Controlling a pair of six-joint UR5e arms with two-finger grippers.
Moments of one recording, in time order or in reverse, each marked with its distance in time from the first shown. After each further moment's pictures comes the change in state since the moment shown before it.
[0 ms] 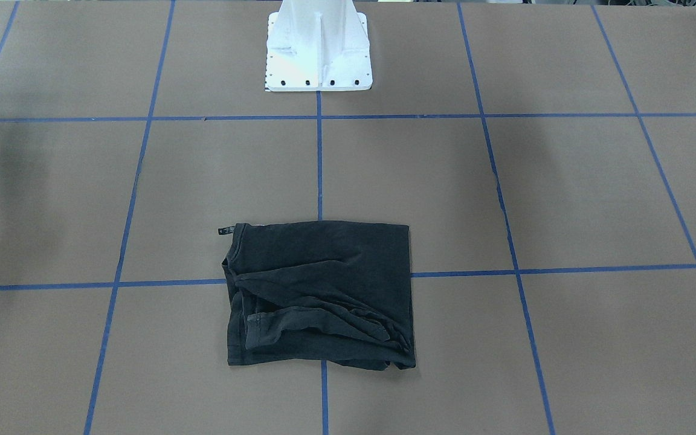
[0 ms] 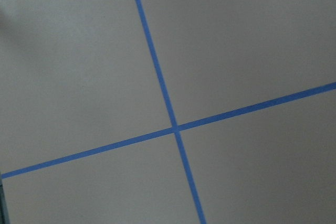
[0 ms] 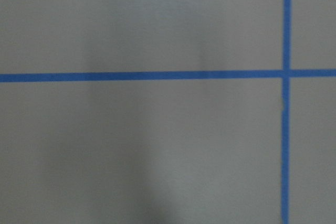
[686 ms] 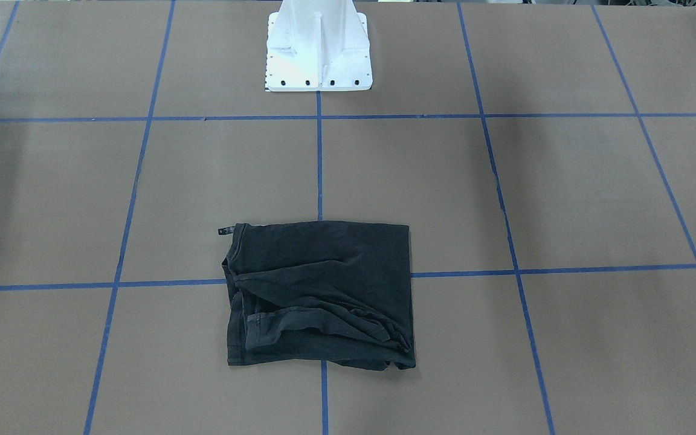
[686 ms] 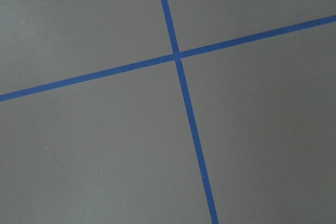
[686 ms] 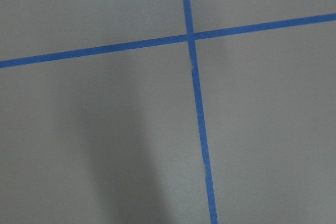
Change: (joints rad) left arm -0.058 0.104 0.016 -0.001 -0.180 0.050; right arm 0.260 -0.049 0.073 -0.279 0.061 -0.199
